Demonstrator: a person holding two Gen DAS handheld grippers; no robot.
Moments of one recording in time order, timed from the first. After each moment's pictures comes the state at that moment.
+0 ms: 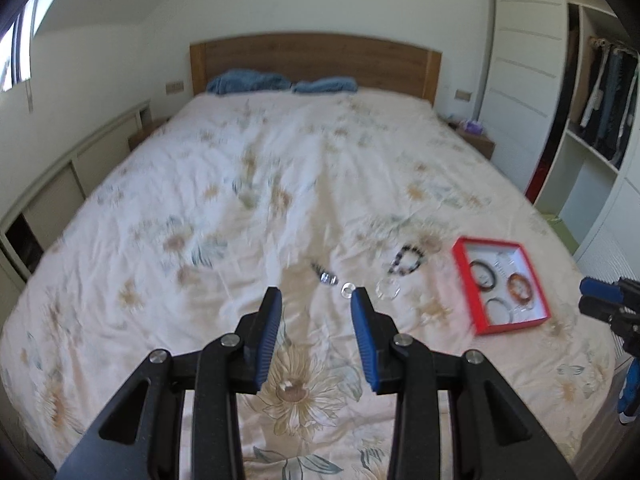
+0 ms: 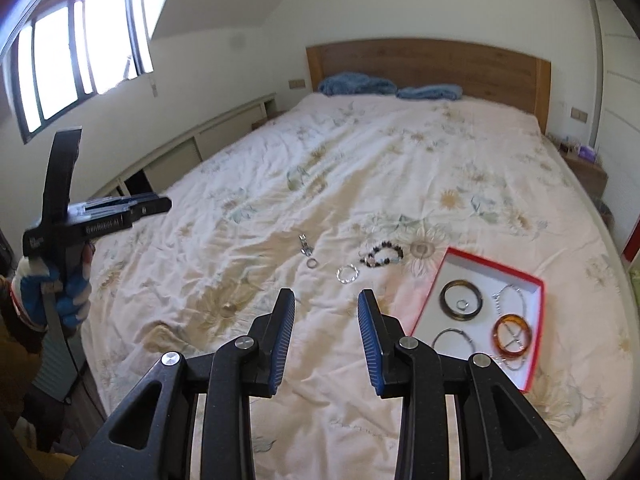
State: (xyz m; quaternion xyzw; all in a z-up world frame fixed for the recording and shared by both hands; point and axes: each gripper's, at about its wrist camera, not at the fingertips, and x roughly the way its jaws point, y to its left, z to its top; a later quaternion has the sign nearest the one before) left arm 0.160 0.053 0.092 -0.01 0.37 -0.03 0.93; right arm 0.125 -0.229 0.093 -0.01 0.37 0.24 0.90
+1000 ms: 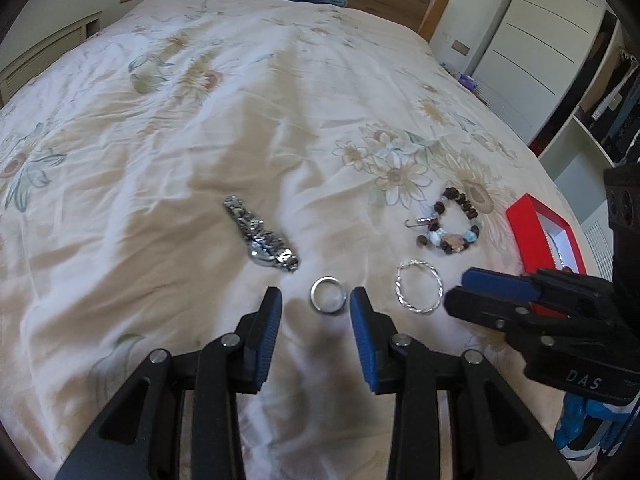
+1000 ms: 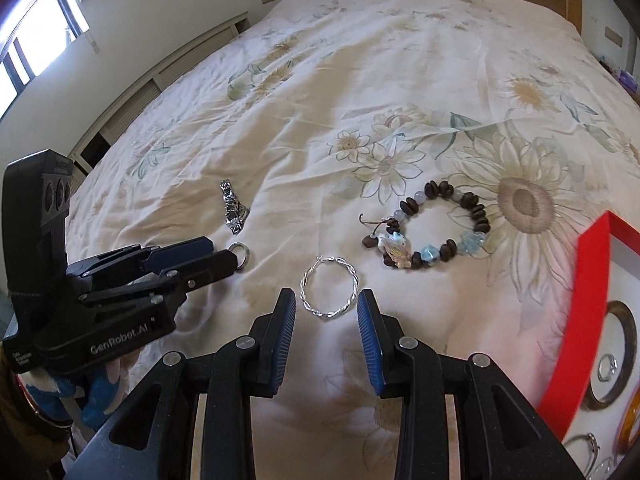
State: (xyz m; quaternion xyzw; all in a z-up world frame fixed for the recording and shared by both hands) left arm 0.338 0.020 -0.114 -0.08 0.47 -0.11 0.87; right arm 0.341 -0.143 -0.109 0.00 0.51 0.24 0.82
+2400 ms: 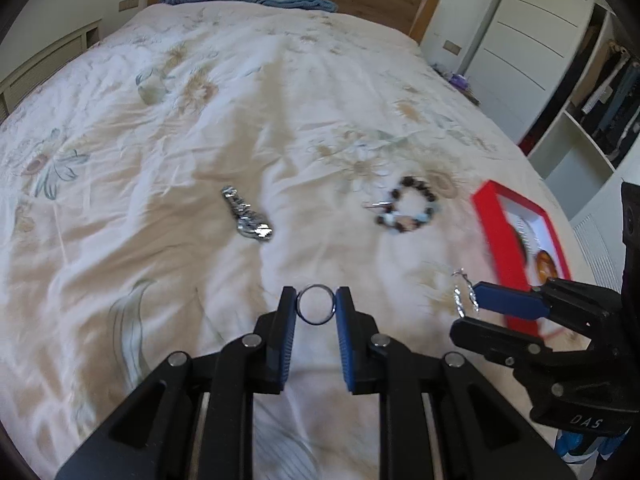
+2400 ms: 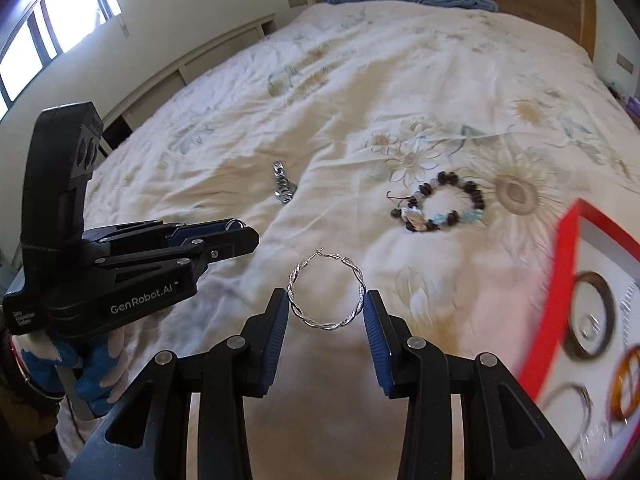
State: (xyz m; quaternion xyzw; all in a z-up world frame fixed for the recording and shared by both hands) left arm 0.286 0.005 -0.075 -0.07 0.47 -0.11 0.87; right arm 0.275 -0.153 -0.071 -0.02 0.48 0.27 0.83
